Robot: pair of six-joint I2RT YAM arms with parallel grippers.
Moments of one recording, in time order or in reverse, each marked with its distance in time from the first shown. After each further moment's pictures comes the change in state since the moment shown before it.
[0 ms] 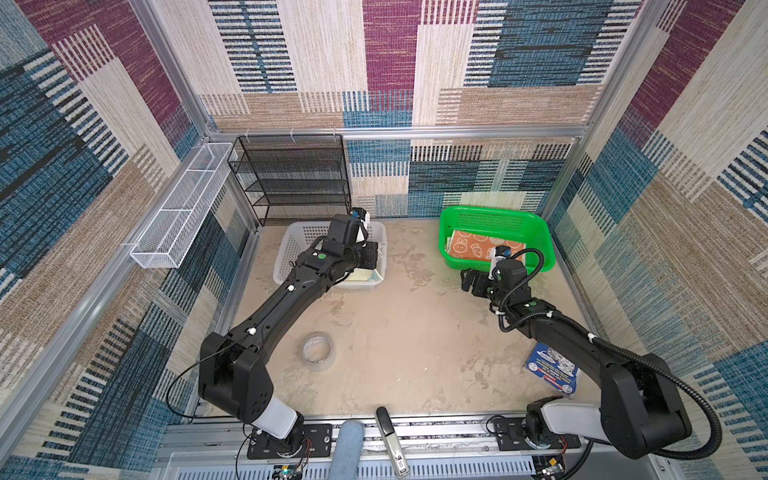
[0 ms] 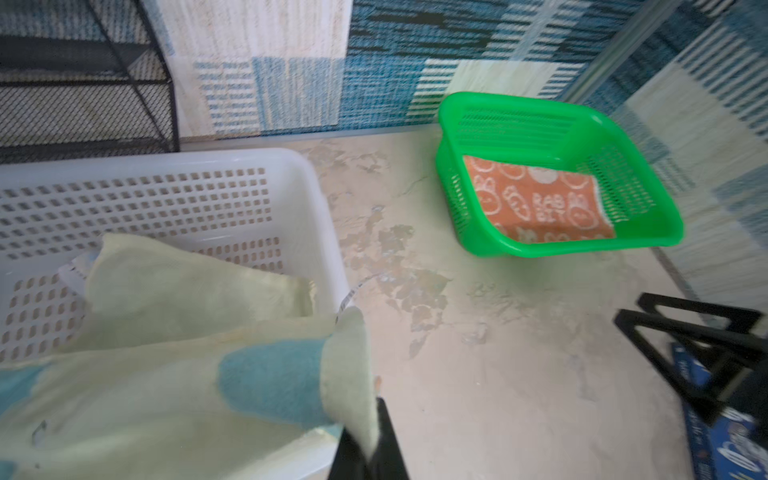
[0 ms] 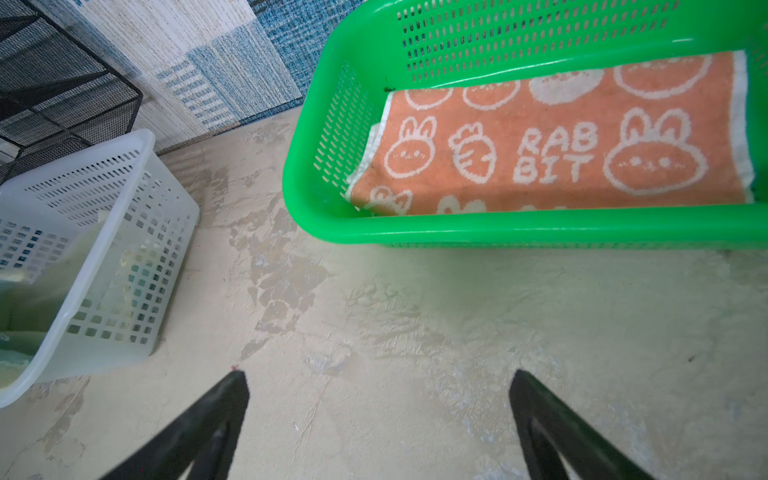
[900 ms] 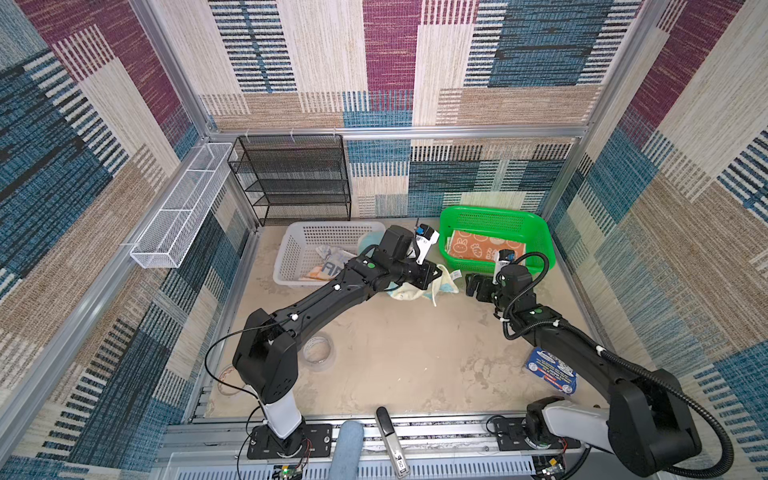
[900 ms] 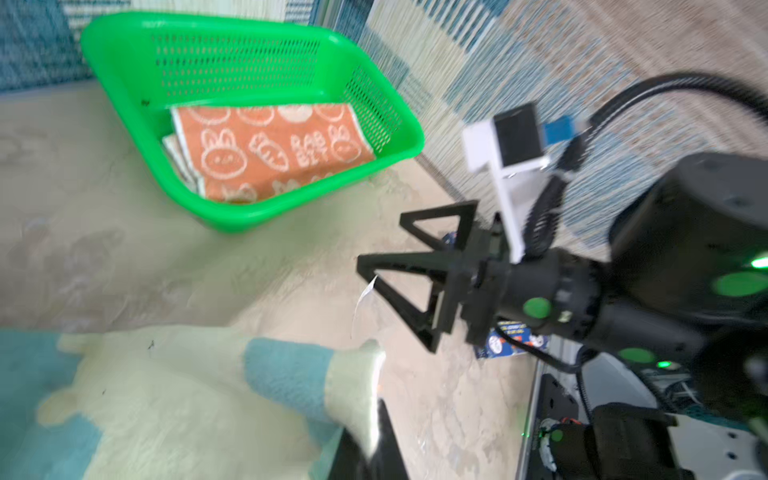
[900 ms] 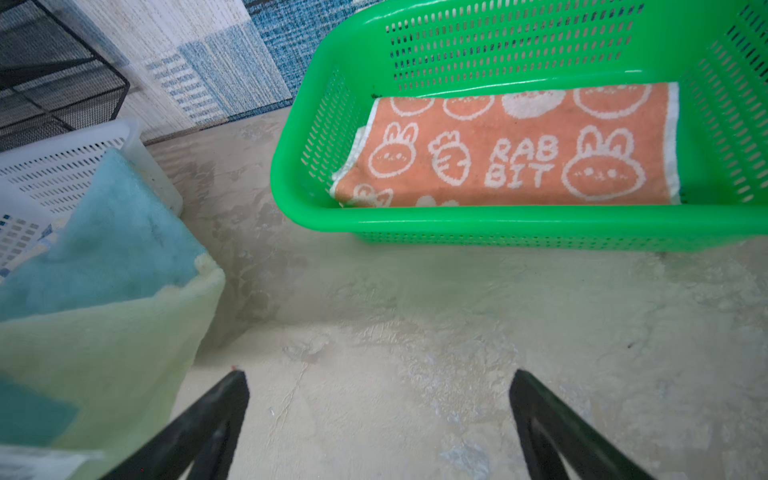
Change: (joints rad) left arm -0.242 0.203 0.043 0.124 0.292 -0.012; right arm 0.000 -0.082 -0.059 -0.019 0.011 -0.079
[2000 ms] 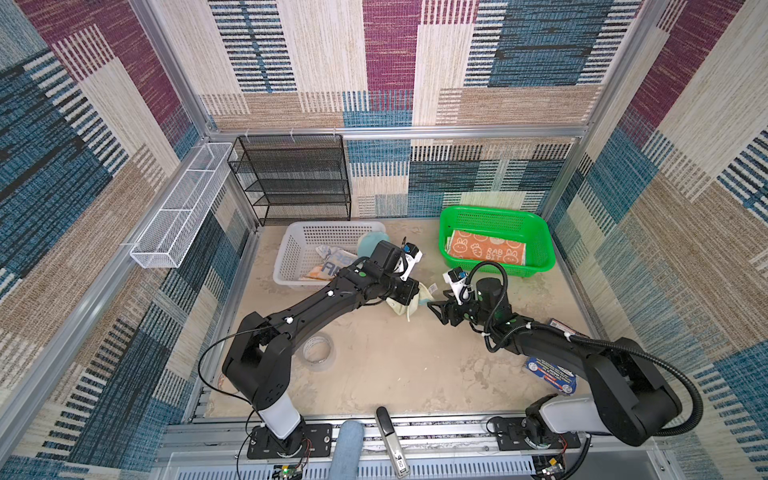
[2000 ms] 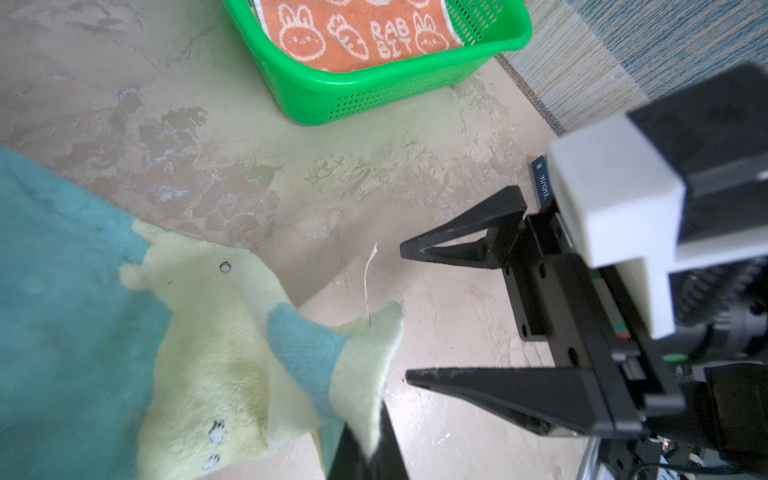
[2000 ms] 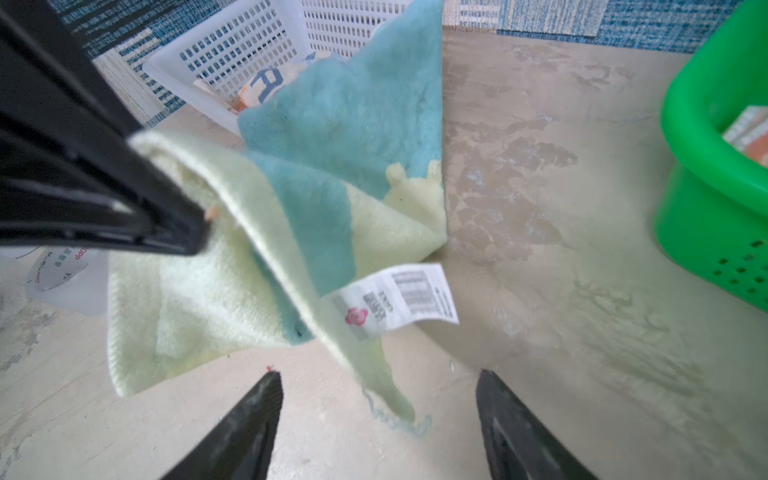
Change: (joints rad) left arm 0.042 -0.072 -0.138 -0.112 -0.089 0.099; right arm 0.174 0.197 -0.069 0.323 -0.423 -0.291
